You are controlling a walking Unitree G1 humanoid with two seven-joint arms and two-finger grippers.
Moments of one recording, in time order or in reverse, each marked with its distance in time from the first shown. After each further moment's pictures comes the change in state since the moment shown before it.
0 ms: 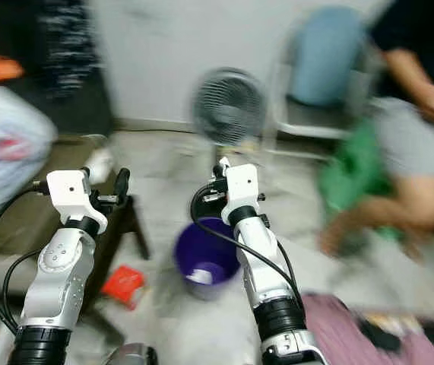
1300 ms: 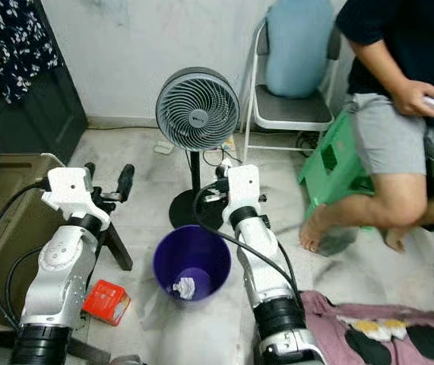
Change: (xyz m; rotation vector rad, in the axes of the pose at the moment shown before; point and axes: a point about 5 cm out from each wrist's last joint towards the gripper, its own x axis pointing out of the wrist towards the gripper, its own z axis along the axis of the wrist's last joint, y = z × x) left arm 0.001 -0.003 0.004 -0.023 -0.029 -0.044; right arm 0.000 -0.001 -0.003 0.002 0.009 -0.010
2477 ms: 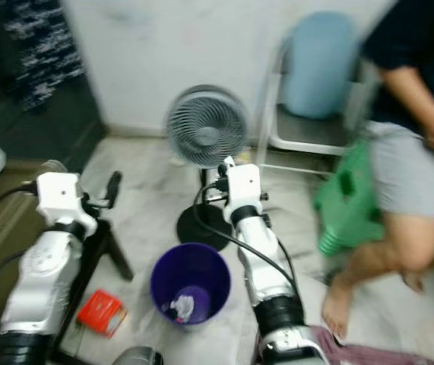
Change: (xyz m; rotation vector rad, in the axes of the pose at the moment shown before) left arm -0.011 0.029 -0.001 0.180 0.026 0.028; right arm 0.005 -0.002 0.000 -0.038 -0.004 -0.038
